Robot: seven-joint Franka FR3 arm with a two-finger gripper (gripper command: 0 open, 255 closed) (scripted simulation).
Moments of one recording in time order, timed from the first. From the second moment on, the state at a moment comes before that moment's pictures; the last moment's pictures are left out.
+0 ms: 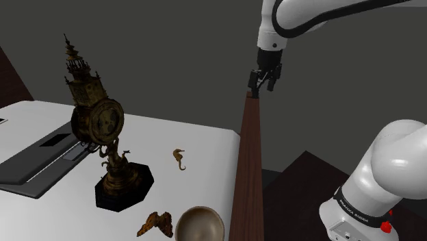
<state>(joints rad) 0.09 -0.48 0.01 -2.36 -0.04 1.87 0.11</state>
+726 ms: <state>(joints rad) 0.17 -0.08 0.07 -2.18 0.02 2.02 0.06</state>
